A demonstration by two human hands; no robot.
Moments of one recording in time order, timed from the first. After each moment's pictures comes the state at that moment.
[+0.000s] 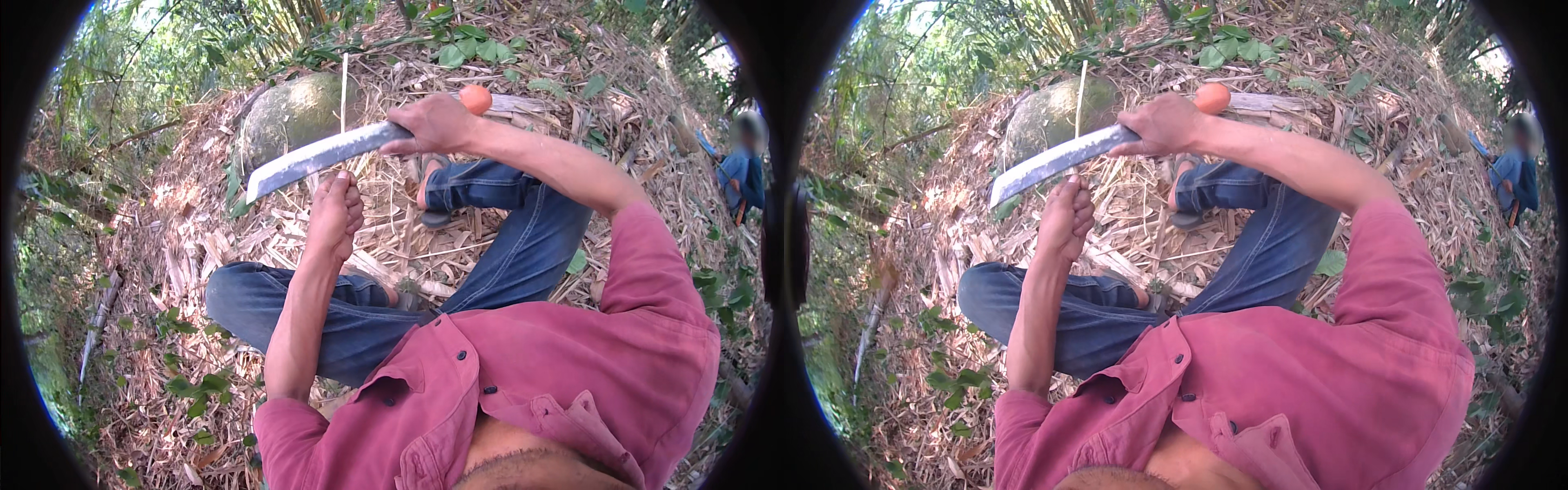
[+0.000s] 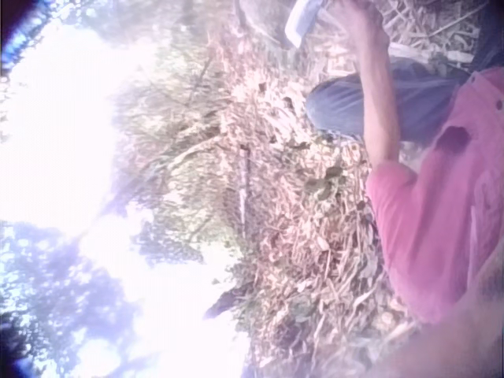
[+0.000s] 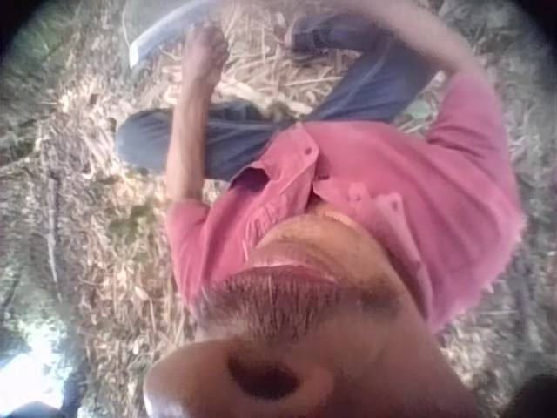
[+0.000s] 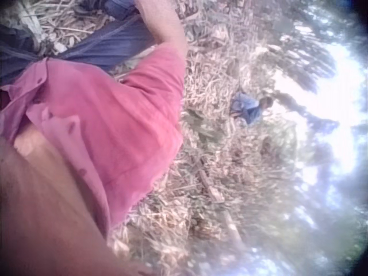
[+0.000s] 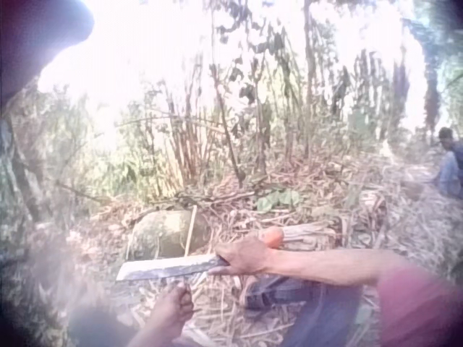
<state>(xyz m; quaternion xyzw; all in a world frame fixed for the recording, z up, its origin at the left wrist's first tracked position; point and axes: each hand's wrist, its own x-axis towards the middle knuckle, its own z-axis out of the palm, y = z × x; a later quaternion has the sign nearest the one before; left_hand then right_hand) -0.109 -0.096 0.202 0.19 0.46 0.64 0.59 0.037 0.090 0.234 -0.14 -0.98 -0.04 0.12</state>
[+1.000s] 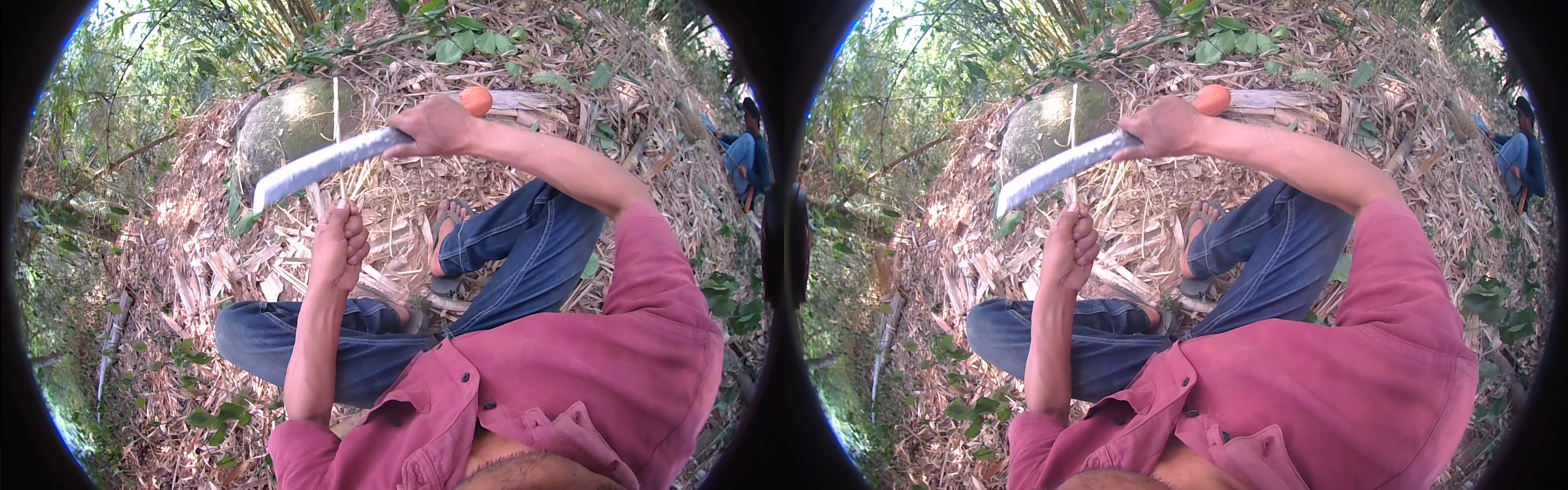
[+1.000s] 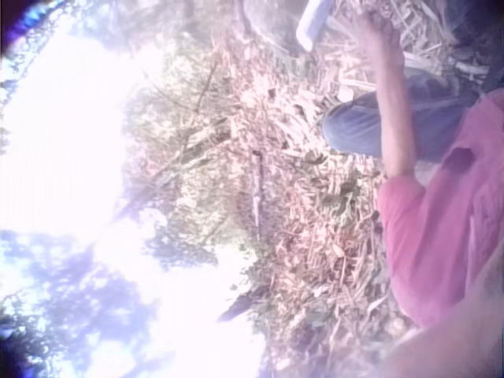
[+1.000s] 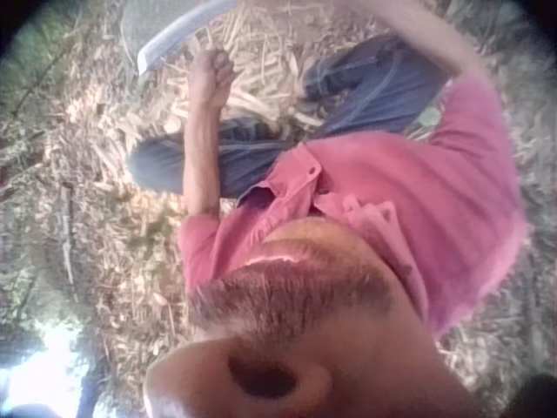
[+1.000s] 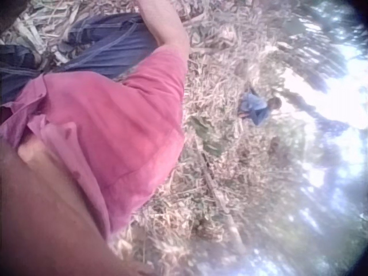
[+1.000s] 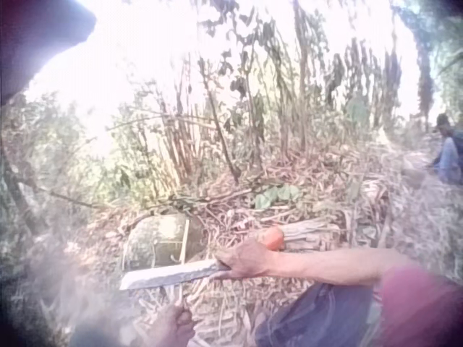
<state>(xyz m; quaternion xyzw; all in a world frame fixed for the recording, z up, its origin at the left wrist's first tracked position) -0.118 -0.079 0.189 0.15 0.42 0.63 0.64 0.028 0.149 0.206 -0.17 -0.98 -0.03 0.12</state>
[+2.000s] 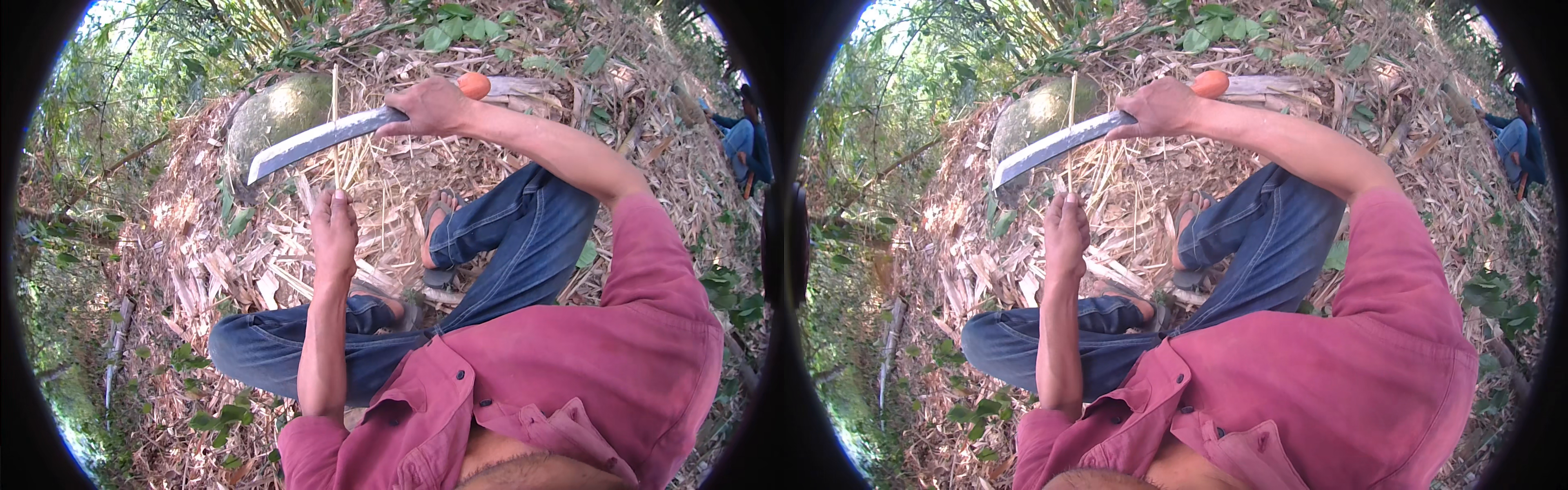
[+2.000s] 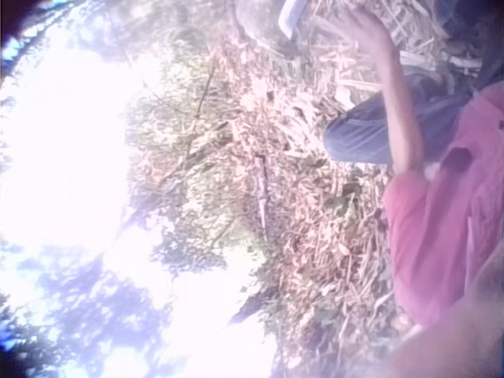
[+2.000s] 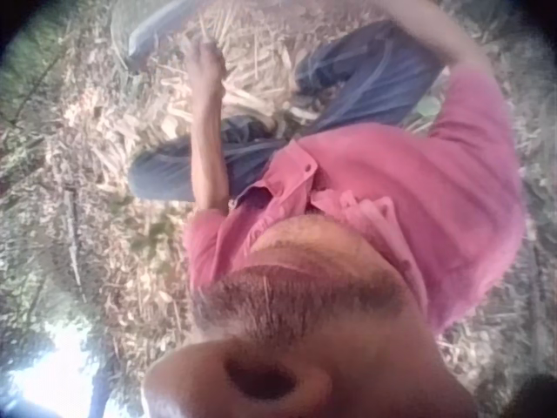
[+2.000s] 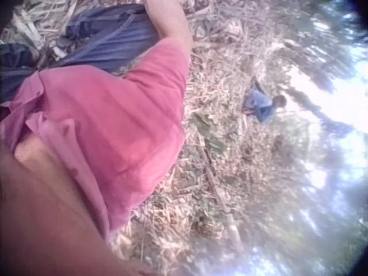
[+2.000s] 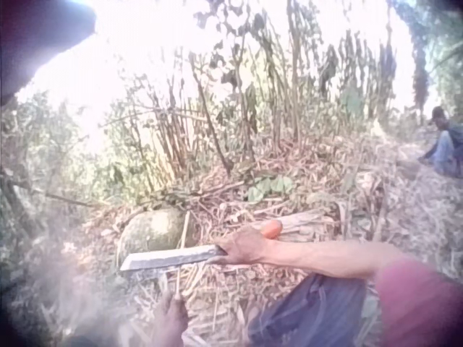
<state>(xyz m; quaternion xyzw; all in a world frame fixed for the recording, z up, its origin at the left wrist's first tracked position) -0.094 -0.055 0.170 0.27 0.60 0.59 0.46 0.051 0.164 0.199 -0.18 -0.97 -0.03 0.17</state>
